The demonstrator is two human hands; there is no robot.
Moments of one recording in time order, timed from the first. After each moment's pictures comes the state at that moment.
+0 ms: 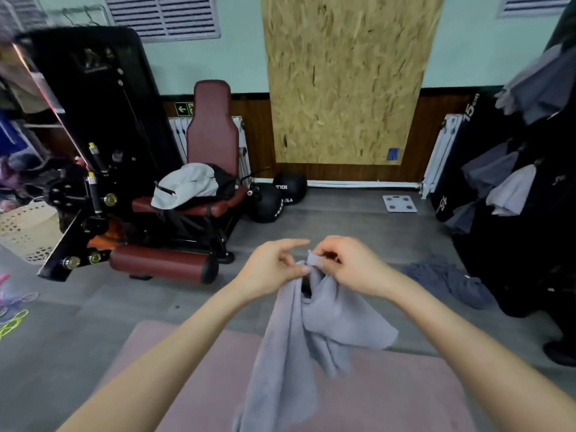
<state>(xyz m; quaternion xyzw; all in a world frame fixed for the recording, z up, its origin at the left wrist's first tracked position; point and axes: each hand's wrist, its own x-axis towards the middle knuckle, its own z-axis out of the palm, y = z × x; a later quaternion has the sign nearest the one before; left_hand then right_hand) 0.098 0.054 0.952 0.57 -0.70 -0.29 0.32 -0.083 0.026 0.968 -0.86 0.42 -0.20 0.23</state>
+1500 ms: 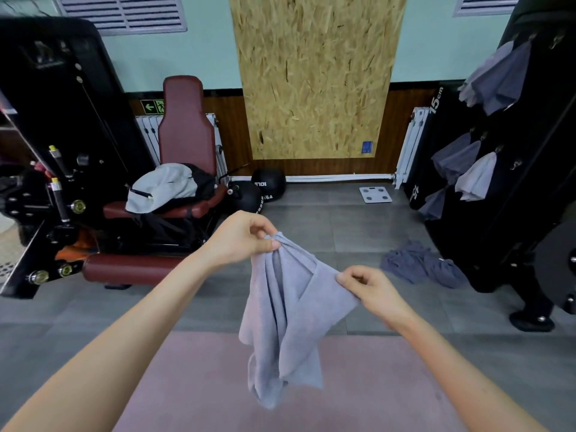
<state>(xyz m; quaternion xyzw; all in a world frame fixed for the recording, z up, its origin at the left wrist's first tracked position) 0.146 0.038 0.995 0.57 -0.72 -0.28 0.28 -0.107 0.059 0.900 -0.62 0.47 -0.39 0.49</state>
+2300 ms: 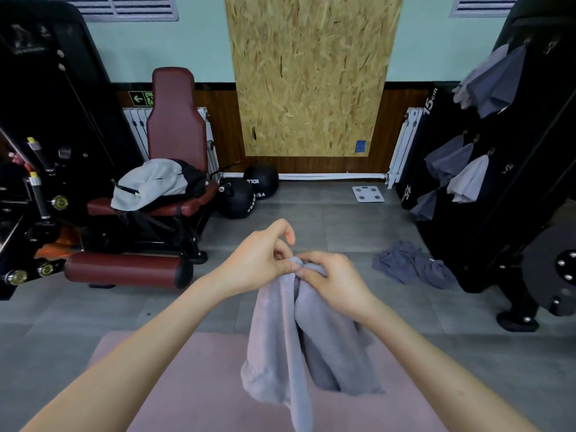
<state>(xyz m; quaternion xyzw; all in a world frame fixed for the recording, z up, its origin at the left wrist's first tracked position) 0.115 0.040 0.978 0.51 -0.77 -0.29 0.26 -0.054 0.048 0.947 -0.76 0.50 -0.29 0.31</state>
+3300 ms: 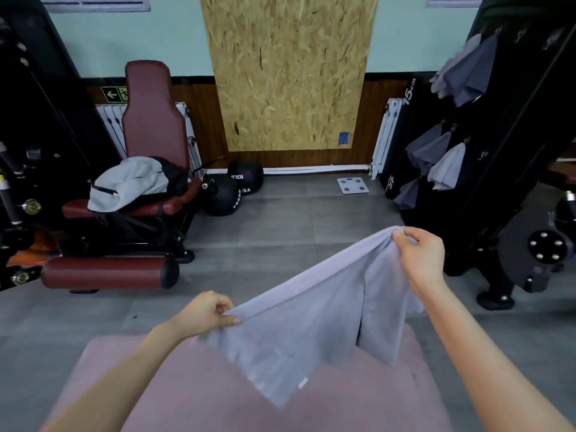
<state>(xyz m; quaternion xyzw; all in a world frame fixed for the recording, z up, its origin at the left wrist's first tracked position) 0.192 0.045 0.847 0.59 -0.74 -0.32 0.08 -0.184 0.013 0.914 -0.42 0.72 -0.50 0.24</state>
